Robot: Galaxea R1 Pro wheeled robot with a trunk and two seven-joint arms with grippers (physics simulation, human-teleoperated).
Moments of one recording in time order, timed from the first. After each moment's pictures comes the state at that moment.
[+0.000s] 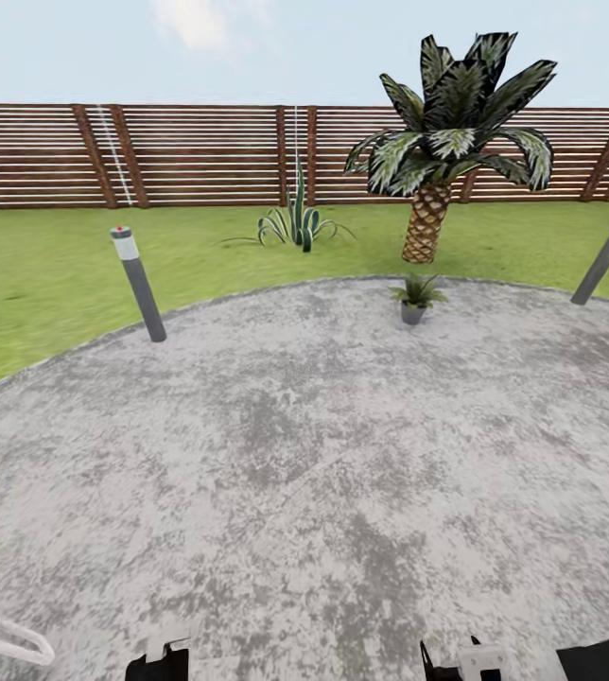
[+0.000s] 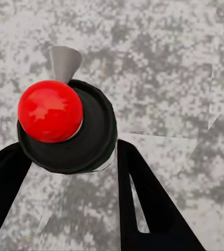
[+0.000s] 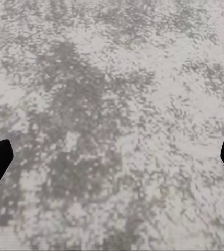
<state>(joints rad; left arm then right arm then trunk) -0.44 0.00 -0.05 -0.12 0.16 -0.22 0.14 -0.37 -0.06 0.37 -0.04 -0.25 -0.74 -0.10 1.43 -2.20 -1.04</state>
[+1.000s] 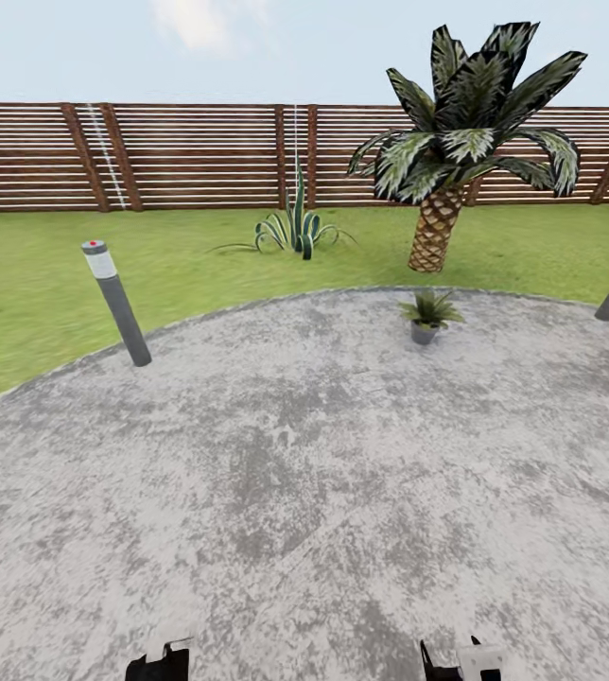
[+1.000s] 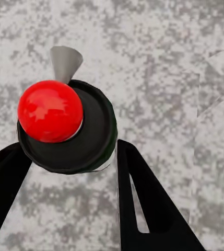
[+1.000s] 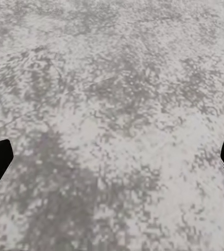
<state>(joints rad) -0.44 0.00 -0.05 -0.12 0.16 -0.22 0.14 -0.37 -0.06 0.37 -0.04 -0.25 -0.74 -0.10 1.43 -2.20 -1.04</state>
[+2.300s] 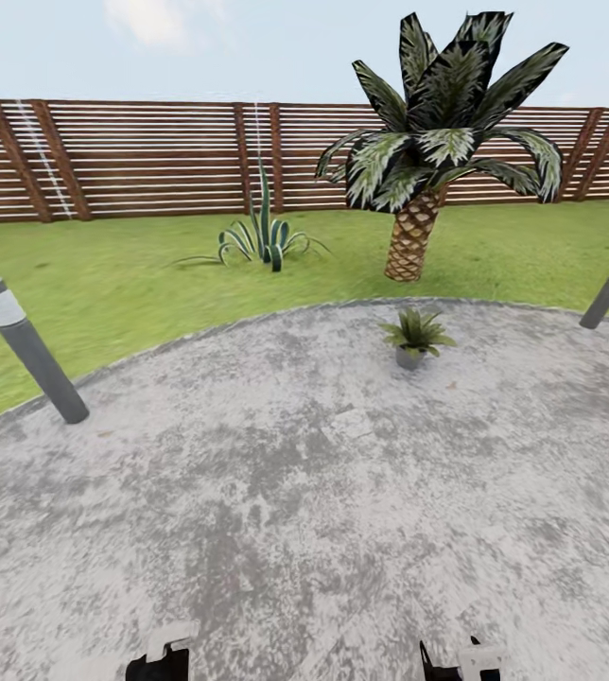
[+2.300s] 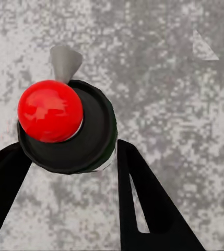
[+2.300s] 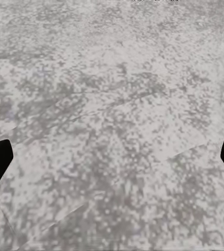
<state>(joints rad) -0.44 0.00 -0.05 -0.12 0.16 -0.22 0.14 -0.37 -0.06 0.37 -0.04 -0.25 -0.74 -0.10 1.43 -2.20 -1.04</state>
